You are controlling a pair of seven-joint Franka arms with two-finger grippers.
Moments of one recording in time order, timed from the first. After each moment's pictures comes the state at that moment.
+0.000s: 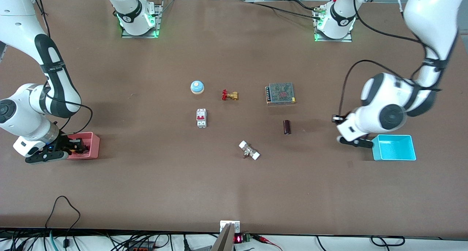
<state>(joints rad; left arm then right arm) 0.33 0.52 -0.53 -1.88 0.26 2.05 -0.23 -0.27 0.64 0.08 -1.73 -0.12 2.54 -0.33</state>
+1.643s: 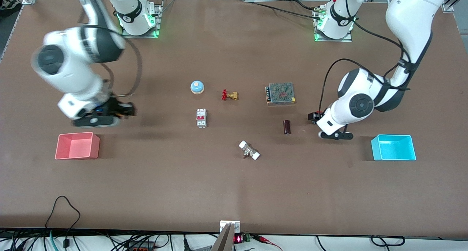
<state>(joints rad) 0.27 0.49 -0.53 -1.94 0.26 2.18 -0.39 -0.04 0.19 0.32 -1.97 -0.09 2.27 0.27</state>
